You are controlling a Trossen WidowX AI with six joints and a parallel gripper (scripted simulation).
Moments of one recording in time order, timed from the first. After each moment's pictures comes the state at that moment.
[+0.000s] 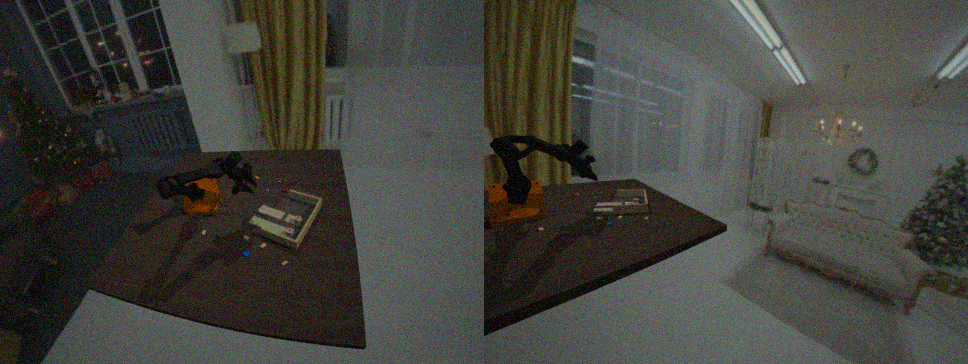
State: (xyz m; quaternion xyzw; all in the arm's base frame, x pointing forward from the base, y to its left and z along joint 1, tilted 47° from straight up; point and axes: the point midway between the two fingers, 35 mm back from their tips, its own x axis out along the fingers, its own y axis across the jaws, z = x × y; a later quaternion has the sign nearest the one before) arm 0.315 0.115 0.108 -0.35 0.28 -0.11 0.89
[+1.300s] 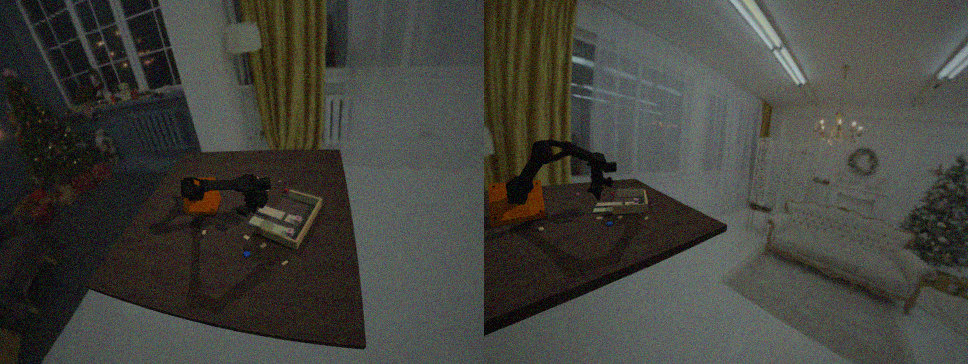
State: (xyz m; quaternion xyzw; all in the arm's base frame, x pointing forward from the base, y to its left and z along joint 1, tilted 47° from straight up) arm 0.353 0.004 0.087 -0.20 0.54 -0.33 0.75
